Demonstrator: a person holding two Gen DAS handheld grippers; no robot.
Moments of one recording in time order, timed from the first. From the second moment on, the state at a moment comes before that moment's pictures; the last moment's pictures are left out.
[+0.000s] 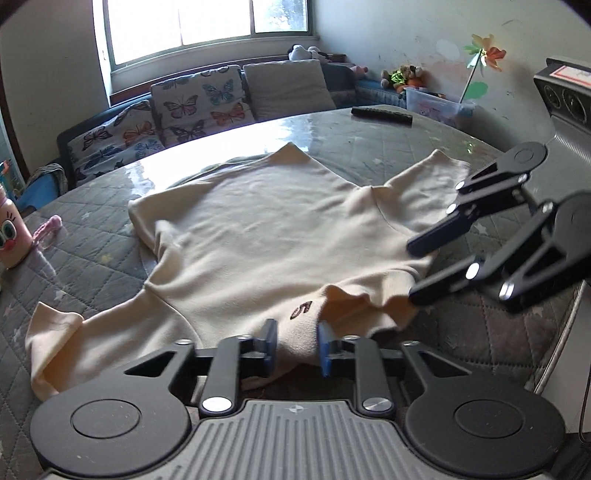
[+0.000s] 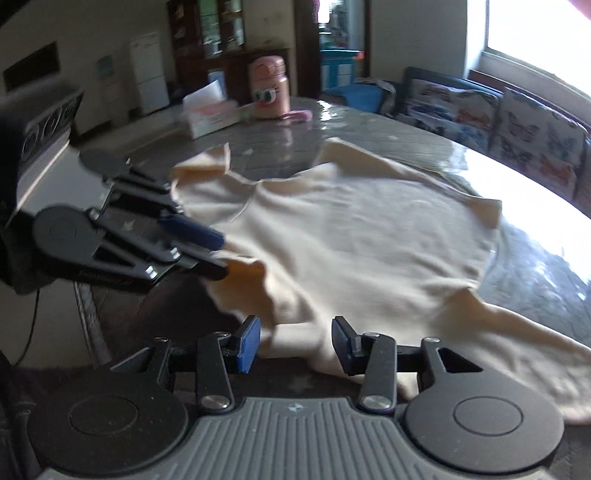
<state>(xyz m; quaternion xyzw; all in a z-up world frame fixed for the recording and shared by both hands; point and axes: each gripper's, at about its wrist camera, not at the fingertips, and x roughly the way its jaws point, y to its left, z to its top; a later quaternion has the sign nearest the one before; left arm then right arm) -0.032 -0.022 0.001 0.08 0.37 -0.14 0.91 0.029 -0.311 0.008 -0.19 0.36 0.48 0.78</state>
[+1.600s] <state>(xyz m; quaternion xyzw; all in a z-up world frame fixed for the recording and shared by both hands) 0.069 0.064 -0.006 0.00 0.39 -0.03 0.92 0.100 -0.303 0.010 -0.12 0.40 0.48 0.77</state>
